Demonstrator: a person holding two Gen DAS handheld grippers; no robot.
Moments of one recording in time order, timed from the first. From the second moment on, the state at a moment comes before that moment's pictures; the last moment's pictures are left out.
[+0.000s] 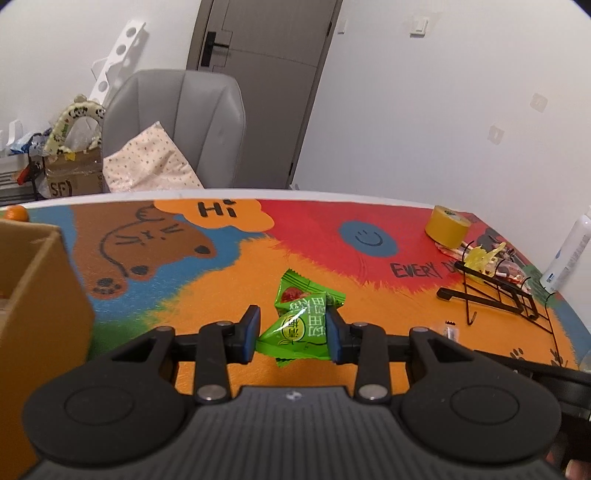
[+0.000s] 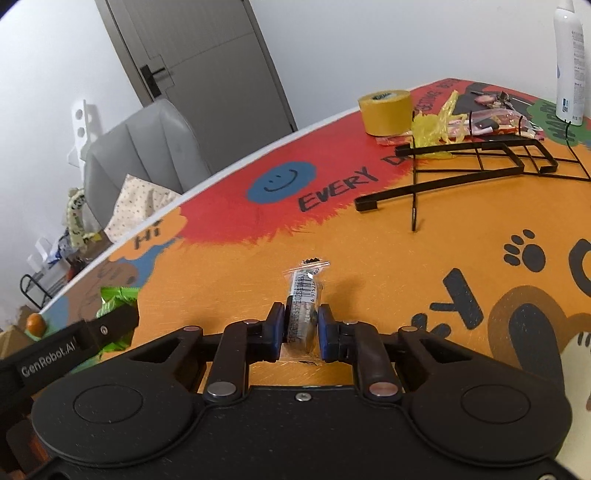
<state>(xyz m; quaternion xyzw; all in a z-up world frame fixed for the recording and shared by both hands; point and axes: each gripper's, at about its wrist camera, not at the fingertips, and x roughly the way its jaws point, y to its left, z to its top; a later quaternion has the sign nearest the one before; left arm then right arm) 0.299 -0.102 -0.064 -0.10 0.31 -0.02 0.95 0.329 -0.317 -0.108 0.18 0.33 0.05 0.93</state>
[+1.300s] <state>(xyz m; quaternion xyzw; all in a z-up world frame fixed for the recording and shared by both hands) 0.169 0.066 0.013 -0.16 0.21 0.08 0.96 0.255 -0.169 -0.033 0.13 0.26 0.19 0.94</state>
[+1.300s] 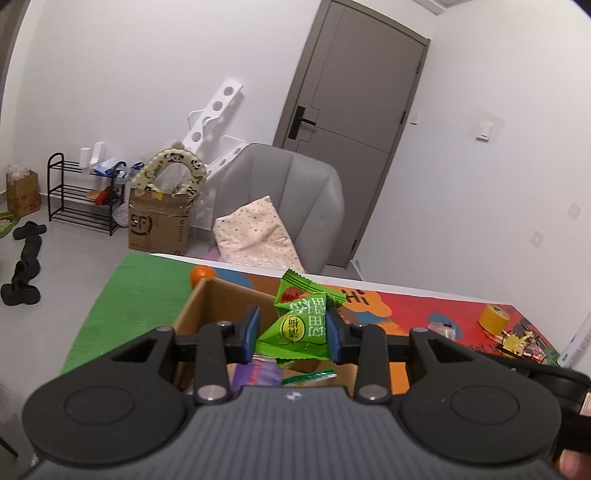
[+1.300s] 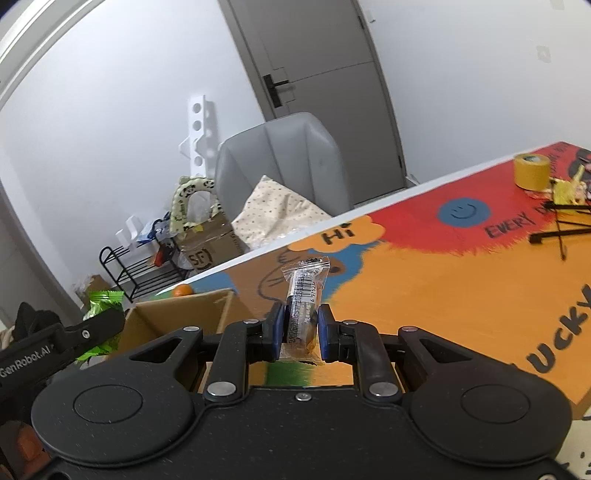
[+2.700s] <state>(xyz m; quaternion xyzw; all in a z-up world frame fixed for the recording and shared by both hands) 0.191 0.090 0.001 -0.17 0.25 0.09 0.95 0.272 -0.129 -0.039 0.12 0.30 0.23 0.92</state>
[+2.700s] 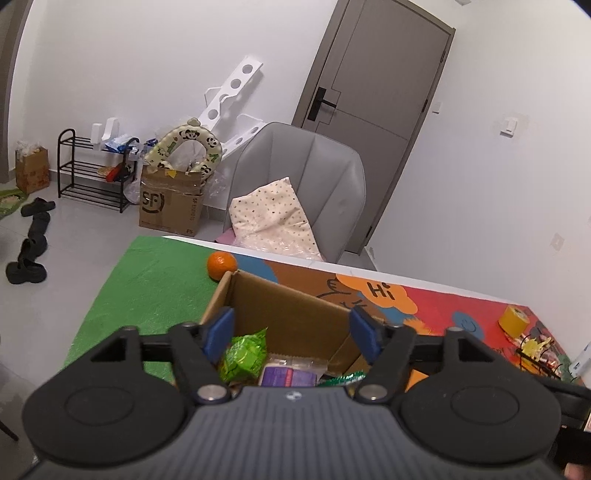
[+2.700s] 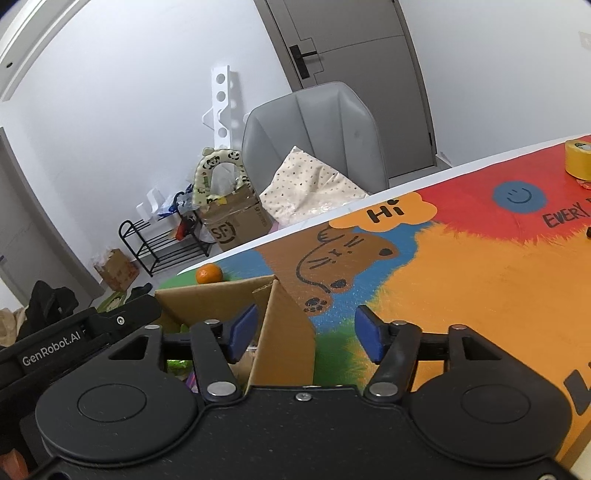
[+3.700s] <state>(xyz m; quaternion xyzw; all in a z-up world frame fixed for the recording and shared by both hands) 0.112 0.034 0.026 -0.10 0.25 0.11 0.96 0.198 -0.207 -0.020 0.13 0.27 0.23 0.93</state>
